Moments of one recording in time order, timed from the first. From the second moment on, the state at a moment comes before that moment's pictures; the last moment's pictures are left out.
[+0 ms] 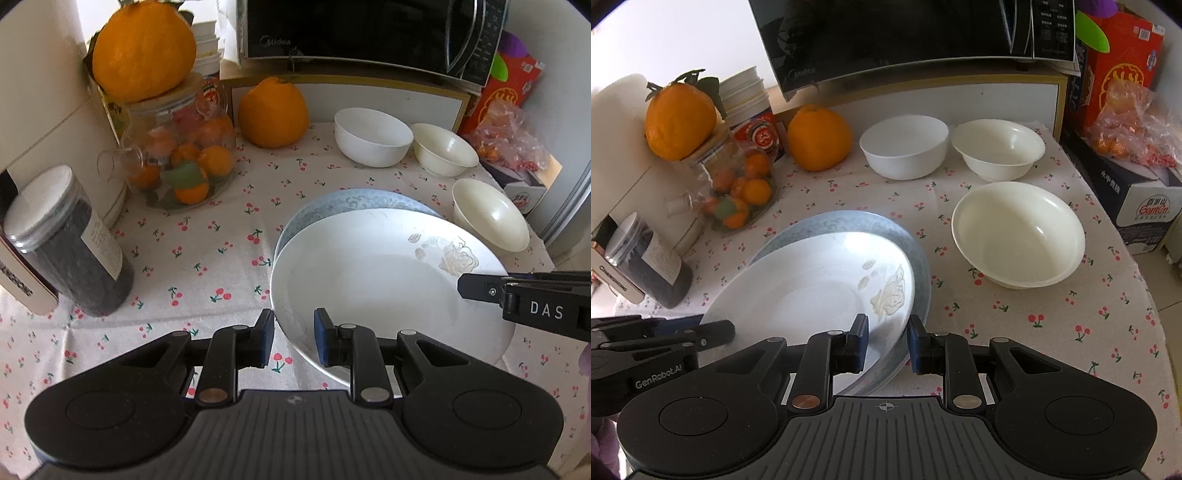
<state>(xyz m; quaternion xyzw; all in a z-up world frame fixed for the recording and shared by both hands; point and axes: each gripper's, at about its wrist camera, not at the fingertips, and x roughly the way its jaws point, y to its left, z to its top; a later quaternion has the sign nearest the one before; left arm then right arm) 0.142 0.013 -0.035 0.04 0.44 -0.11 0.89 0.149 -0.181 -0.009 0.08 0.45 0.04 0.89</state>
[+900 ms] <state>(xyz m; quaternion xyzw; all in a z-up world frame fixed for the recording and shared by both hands) 0.142 0.017 -0.034 0.02 0.44 -0.12 0.89 0.149 -0.186 -0.010 0.10 0.47 0.05 0.88</state>
